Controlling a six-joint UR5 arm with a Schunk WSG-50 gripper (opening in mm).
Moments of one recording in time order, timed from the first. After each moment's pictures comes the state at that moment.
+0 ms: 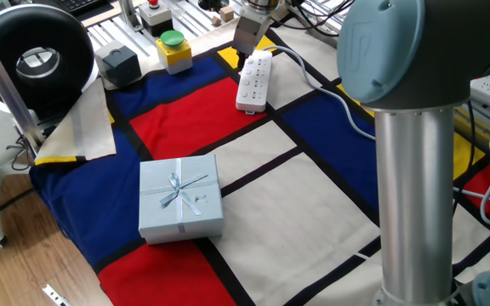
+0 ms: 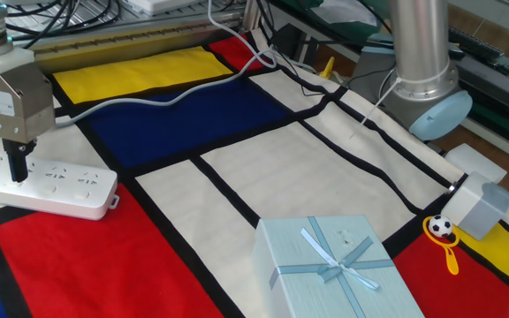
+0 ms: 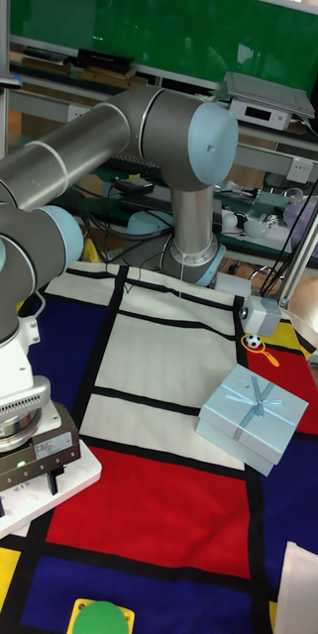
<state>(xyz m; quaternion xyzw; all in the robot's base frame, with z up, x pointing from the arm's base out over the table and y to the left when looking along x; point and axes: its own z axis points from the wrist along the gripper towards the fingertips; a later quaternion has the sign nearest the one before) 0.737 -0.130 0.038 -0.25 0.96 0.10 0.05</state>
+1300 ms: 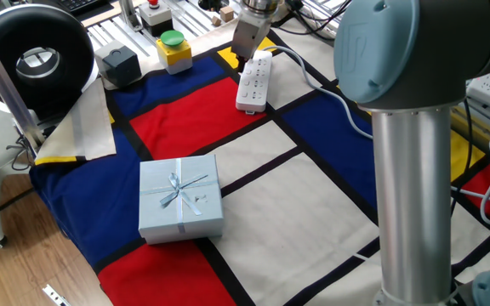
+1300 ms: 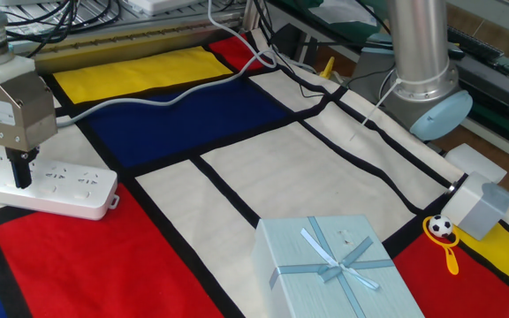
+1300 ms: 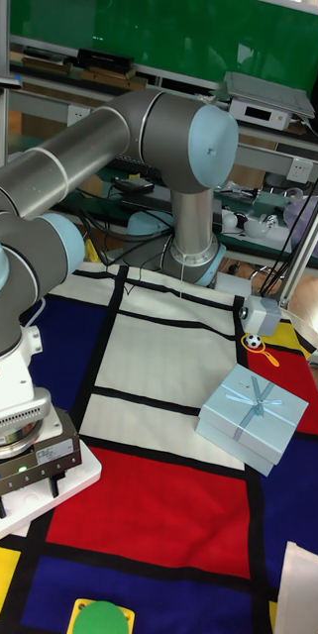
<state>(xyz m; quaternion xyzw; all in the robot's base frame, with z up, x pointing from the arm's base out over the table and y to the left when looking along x) 0.733 -0.128 0.024 -0.24 0.97 0.09 0.04</state>
